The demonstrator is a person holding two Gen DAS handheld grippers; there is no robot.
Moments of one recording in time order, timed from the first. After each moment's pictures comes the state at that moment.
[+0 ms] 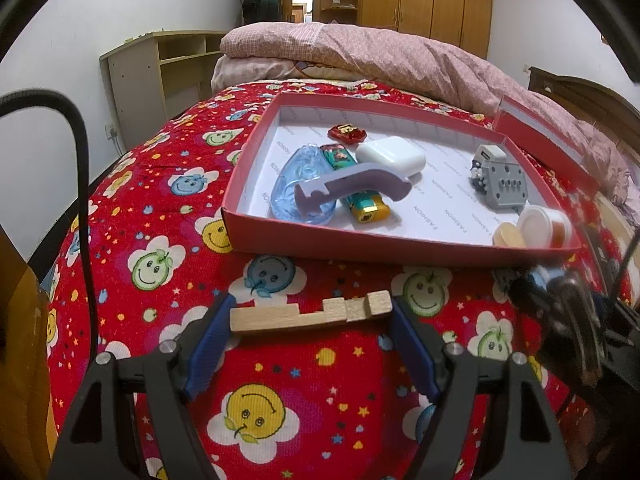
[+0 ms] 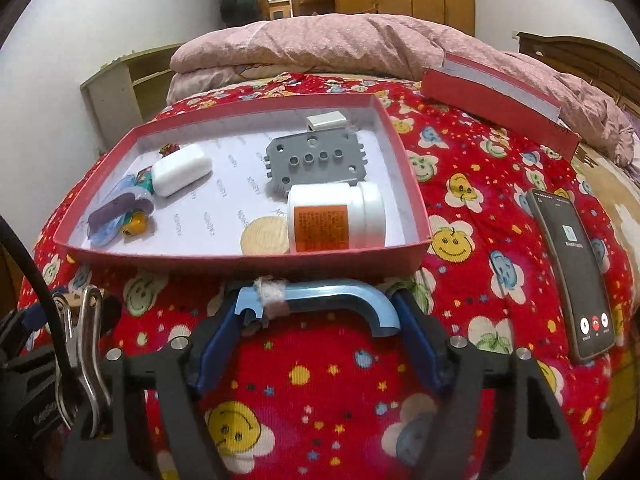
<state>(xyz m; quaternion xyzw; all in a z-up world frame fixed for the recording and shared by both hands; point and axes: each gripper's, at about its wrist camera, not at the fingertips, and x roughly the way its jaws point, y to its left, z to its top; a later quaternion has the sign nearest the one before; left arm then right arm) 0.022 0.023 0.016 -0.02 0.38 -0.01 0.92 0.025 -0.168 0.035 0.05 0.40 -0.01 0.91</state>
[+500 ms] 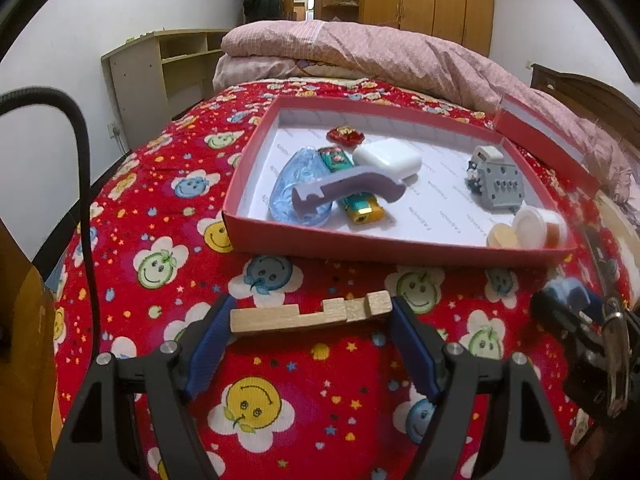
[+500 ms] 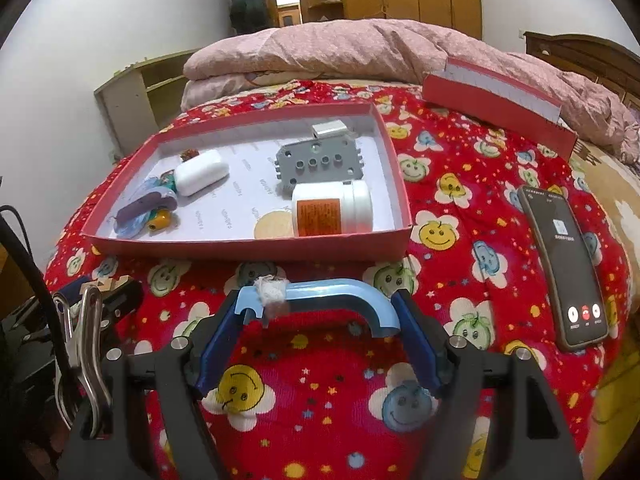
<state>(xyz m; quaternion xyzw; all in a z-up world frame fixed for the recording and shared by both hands) 0.019 0.019 0.024 -0.01 0.38 0.00 0.92 0.002 -0.179 0.048 0.07 0.39 0.02 0.92</state>
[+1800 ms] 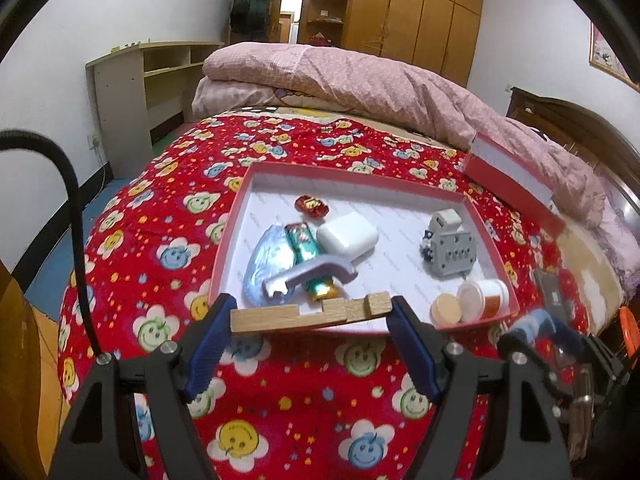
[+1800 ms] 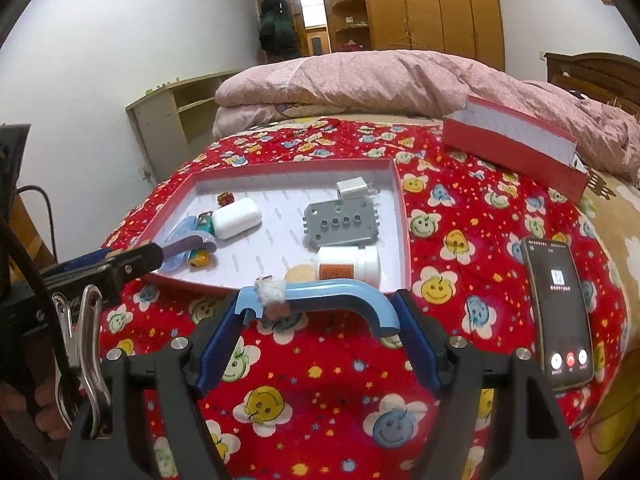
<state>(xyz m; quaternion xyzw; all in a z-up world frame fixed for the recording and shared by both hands) 0.038 0.016 0.084 -0.04 0.36 -0.05 0.93 -0.001 -0.191 0.087 0.07 0.35 0.07 0.93</state>
